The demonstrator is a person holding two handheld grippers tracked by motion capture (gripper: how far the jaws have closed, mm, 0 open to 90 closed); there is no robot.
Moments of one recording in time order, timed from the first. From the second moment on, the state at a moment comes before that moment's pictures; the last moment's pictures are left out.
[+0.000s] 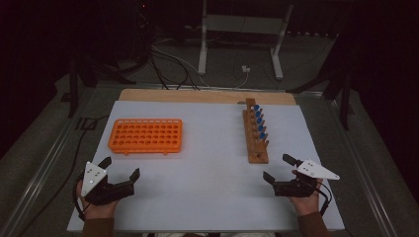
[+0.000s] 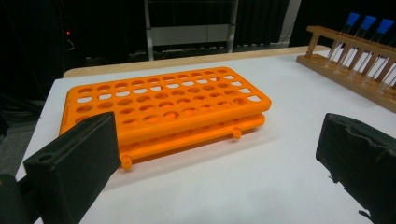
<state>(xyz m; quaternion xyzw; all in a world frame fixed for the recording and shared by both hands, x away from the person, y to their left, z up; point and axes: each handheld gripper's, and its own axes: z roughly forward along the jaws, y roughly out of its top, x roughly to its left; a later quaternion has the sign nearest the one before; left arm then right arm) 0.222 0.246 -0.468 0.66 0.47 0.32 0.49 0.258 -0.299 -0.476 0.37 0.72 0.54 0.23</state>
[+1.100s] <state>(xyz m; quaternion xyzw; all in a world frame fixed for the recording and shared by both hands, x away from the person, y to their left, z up) 0.220 0.245 -0.465 0.66 0.47 0.33 0.49 0.259 -0.294 -0.474 0.37 0.73 0.53 0.22</state>
